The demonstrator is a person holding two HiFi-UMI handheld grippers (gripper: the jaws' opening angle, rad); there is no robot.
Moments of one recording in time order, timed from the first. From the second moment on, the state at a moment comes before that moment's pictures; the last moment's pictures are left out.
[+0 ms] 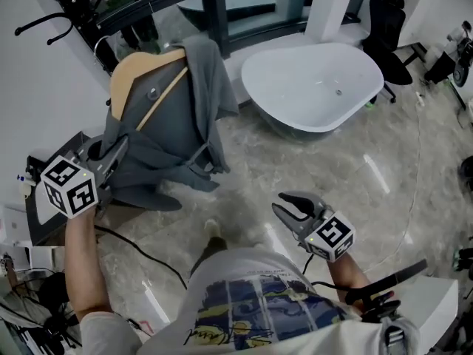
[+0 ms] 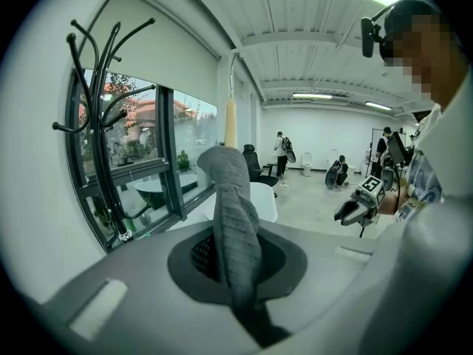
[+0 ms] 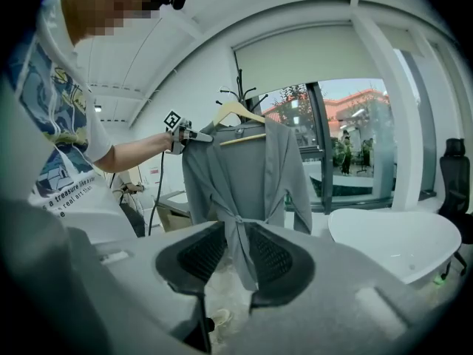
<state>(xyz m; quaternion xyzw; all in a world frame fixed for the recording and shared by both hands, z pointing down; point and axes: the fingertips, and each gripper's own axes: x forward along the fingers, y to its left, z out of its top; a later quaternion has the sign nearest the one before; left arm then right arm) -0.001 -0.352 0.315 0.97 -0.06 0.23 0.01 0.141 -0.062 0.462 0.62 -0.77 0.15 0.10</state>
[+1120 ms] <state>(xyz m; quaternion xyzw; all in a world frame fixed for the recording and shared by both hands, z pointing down) -0.066 -0.128 0.302 0.97 -0.04 0.22 -0.01 0.102 -0.019 0.443 0.54 -0.83 0.11 0.13</state>
